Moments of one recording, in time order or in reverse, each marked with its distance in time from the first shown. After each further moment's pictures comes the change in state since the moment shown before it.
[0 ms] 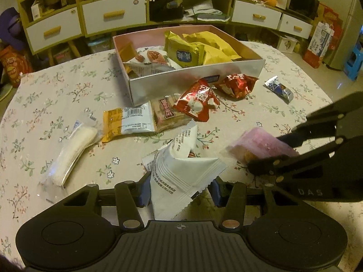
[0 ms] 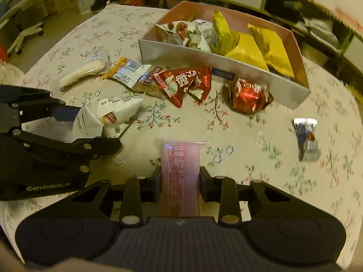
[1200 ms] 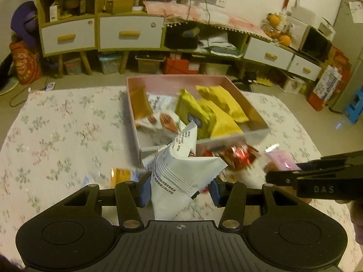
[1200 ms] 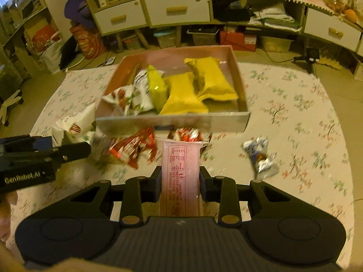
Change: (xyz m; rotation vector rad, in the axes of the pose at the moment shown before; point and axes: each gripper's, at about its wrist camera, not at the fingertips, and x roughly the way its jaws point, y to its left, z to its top) left arm -0.017 0.019 0.075 -0.152 -0.117 -0.012; right arm -0.033 -0.072 0.035 0.286 -0.139 -0.002
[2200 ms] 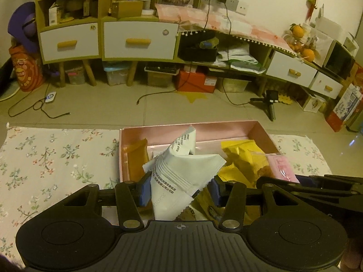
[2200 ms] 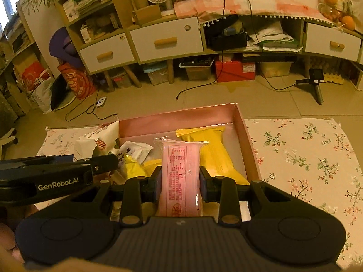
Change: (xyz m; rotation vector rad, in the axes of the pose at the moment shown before) left arm 0.100 0.011 0.100 -0.050 -0.018 0.058; right arm 0.058 -0.012 0.086 0.086 -0.144 0.012
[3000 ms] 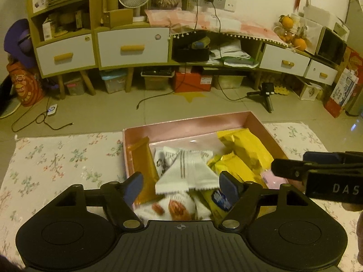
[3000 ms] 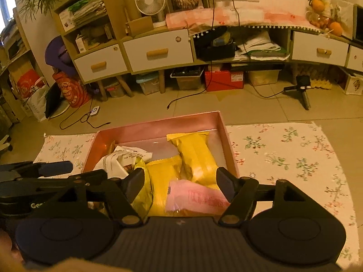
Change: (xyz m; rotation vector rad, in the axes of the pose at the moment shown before) left arm -0.031 -0.006 -0.013 0.090 -0.012 0.011; right arm -0.037 -0.003 -0.006 0.011 -0.051 -0.048
